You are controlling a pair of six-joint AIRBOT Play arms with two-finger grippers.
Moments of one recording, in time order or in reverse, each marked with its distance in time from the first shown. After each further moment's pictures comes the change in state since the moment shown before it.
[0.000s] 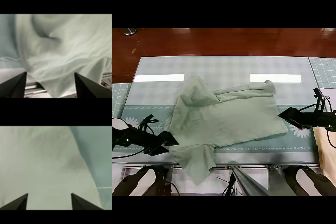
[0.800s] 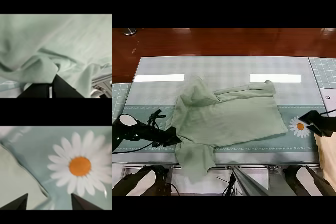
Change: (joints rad) left arm -0.130 -0.081 0.036 -0.121 0.123 0.064; right arm -0.292 -0.003 0.031 -0.238 0.089 0.122
